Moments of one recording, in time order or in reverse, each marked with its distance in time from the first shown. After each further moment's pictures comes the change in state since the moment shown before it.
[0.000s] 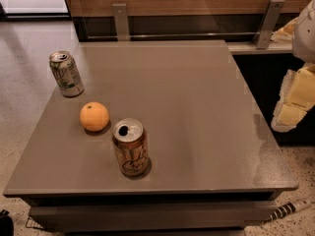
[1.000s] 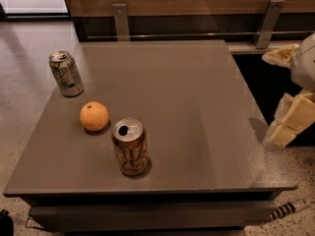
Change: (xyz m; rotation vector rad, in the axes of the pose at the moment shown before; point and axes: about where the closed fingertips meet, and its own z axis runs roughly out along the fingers) arm -0.005 0.023 0.031 -0.041 -0.233 0.000
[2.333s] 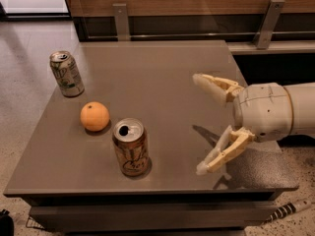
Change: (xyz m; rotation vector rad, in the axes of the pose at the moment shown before) arm -0.104 0.066 0.056 -0.177 -0.884 -0.086
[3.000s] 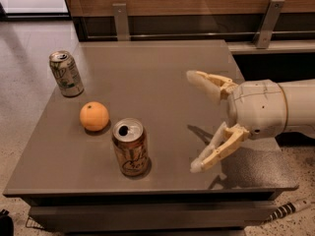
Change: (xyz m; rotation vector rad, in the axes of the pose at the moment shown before) arm -0.014 0.000 0.009 -0.013 -0.053 0.012
